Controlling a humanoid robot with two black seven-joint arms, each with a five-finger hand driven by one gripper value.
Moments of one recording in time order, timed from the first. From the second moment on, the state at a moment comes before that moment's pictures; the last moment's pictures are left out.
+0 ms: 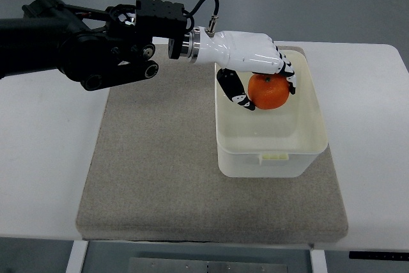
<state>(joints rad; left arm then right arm) -1.62 0.22 0.35 -1.02 1.22 0.18 -0.61 0.02 0.00 -0.05 0.16 0.02 -0.07 0.15</state>
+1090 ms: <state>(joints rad) -1.51 0.19 0.35 -1.00 1.20 0.18 -0.61 0.02 0.00 -0.05 0.16 0.02 -0.07 0.15</state>
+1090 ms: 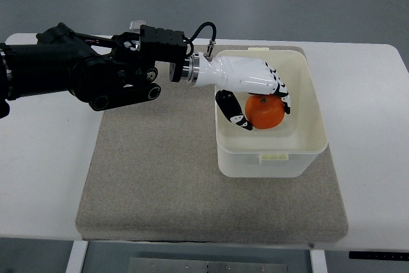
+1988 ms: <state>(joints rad) -1.50 0.20 0.22 -0.74 1.17 0.19 -0.61 0.02 0.00 -0.05 0.16 0.02 -0.07 0.15</state>
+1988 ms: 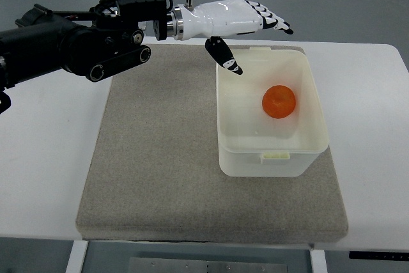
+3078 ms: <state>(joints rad) -1.30 0.16 0.15 -0.31 0.14 0.10 -0.45 0.02 0.00 -0.05 0.16 0.02 -0.07 0.15</state>
